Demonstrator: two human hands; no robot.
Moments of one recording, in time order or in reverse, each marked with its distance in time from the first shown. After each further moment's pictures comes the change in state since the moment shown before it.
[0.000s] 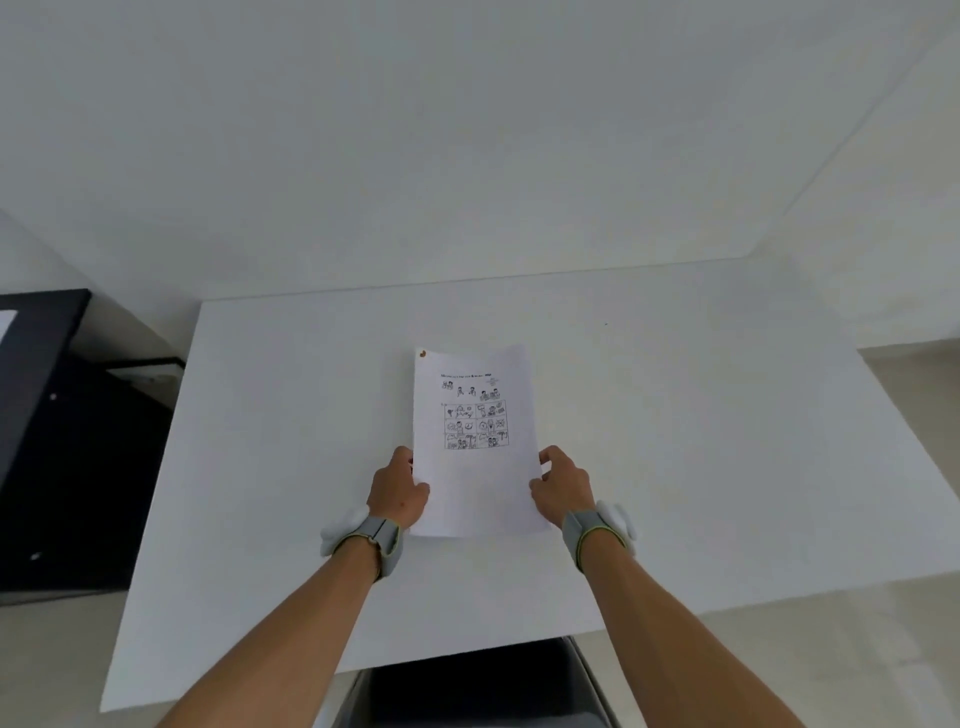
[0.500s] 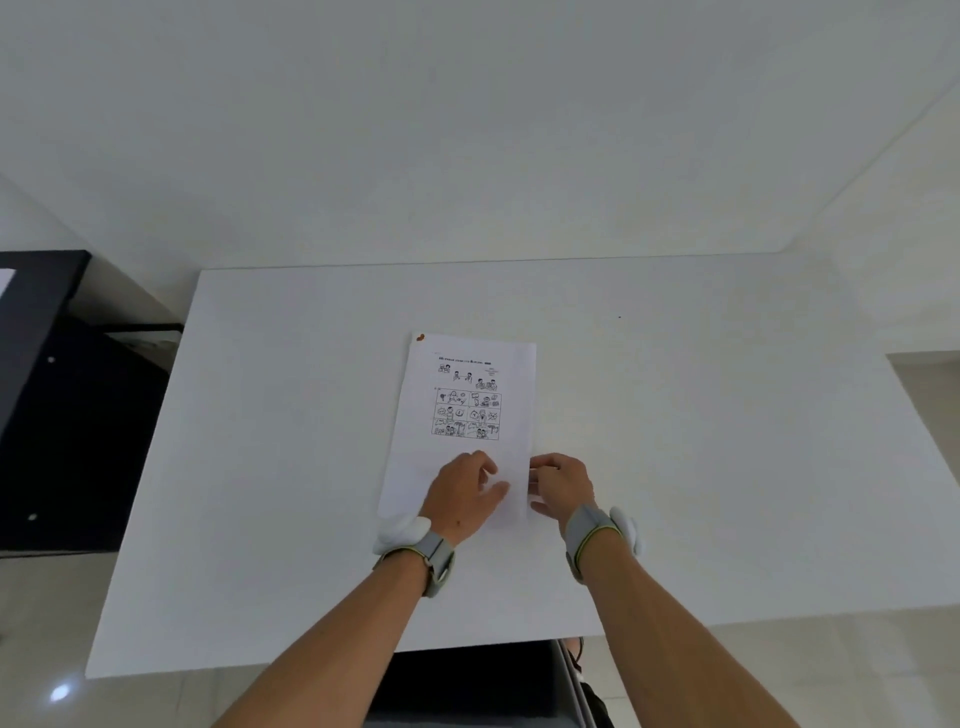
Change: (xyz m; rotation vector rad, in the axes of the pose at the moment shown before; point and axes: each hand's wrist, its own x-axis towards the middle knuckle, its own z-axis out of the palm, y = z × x) left_hand -0.016 0.047 0.059 -0.035 -0.057 0.285; right_hand 0.025 0.011 0.001 0.459 -0.022 0.192
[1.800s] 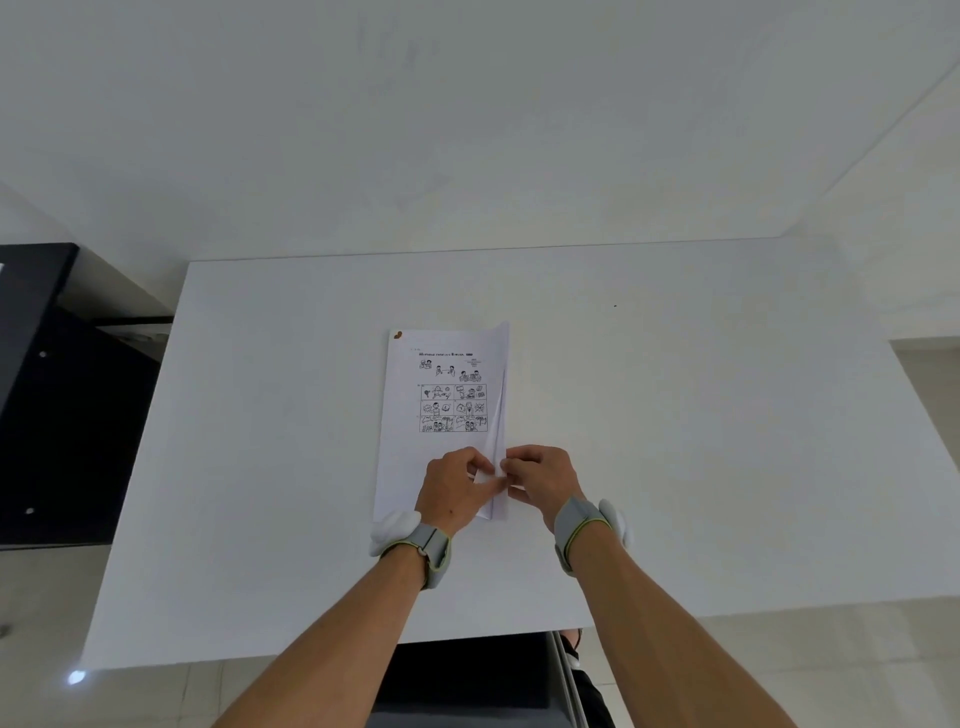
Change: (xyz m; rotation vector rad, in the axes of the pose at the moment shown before) left_hand 0.005 0.002 0.010 -0.171 0.077 -0.130; right_hand 0.015 0.010 0.007 0.141 -0.148 -0.090
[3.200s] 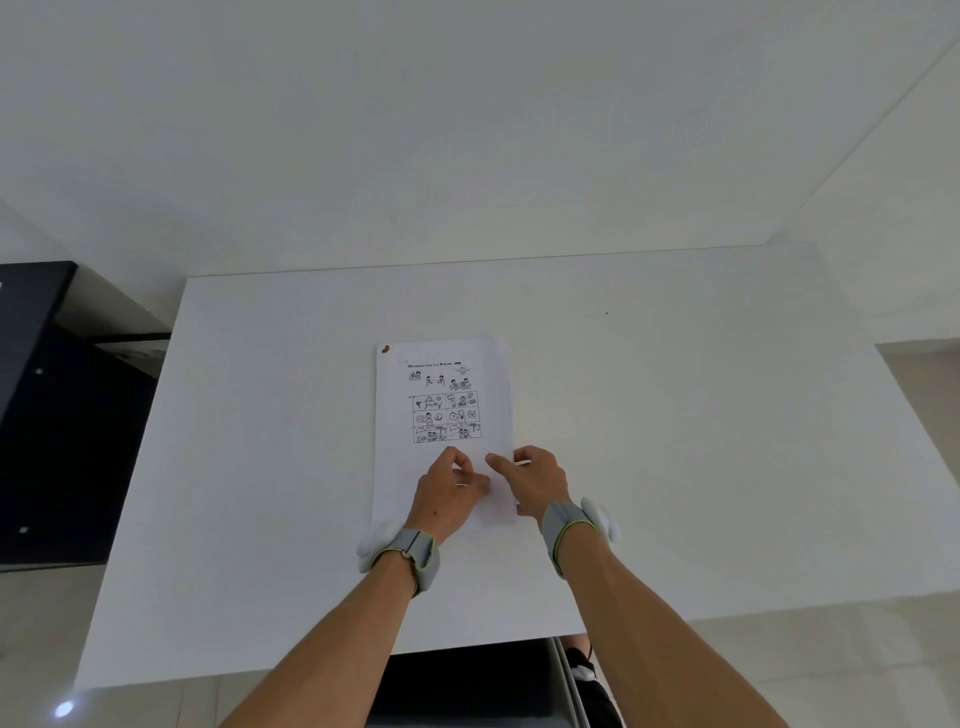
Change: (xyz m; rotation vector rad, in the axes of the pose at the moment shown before) left_hand -0.002 -0.007 -0.005 -0.258 -0.070 -0.134; right_hand -0.015 -0.014 0.009 -0.289 0.078 0.008
